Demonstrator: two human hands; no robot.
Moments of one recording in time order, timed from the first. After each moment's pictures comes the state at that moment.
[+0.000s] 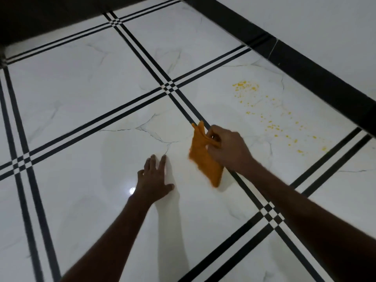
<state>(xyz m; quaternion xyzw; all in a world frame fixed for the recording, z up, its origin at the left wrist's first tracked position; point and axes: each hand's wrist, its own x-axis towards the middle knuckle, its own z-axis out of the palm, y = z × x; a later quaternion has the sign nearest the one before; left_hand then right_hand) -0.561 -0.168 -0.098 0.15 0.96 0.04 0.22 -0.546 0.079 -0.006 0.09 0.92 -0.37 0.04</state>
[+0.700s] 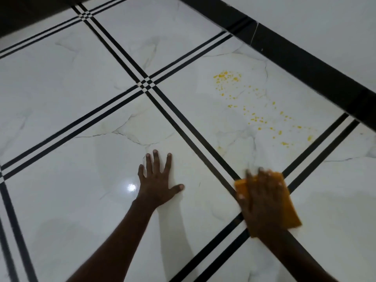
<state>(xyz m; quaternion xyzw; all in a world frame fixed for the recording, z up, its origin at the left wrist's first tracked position) -0.554 -0.104 -0.131 0.20 0.96 0.00 0.21 -0.366 0.166 -0.136 0.21 0.97 -0.09 0.03</state>
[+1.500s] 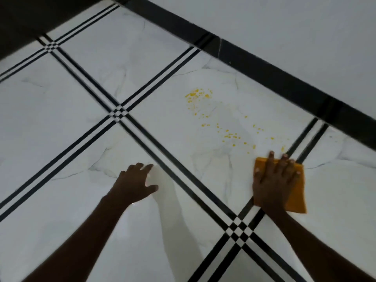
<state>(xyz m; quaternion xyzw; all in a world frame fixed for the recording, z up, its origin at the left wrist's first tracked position) -0.650 -0.050 -0.045 0.26 0.92 -0.07 0.30 -0.435 0.290 -0.143 0.46 0.88 -0.09 0.02</state>
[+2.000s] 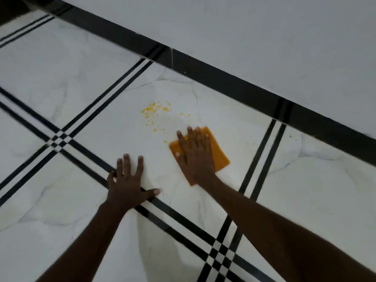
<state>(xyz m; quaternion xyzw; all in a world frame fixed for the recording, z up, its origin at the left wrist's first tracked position) -0.677 0.051 -0.117 0.30 0.93 -0.02 0.21 -0.592 0.278 -0.158 0.22 0.97 -0.11 -0.02</state>
